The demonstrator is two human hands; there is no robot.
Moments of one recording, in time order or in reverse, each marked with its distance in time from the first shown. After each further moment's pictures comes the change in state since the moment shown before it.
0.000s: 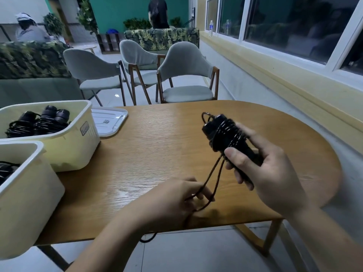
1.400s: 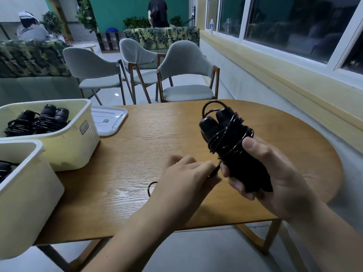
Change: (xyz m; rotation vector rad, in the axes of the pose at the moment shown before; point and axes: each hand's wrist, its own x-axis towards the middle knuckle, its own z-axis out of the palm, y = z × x) left_hand 0.011 0.019 0.011 0.374 0.606 0.227; right_hand 0.004 0.002 -0.002 0.520 -0.265 0.141
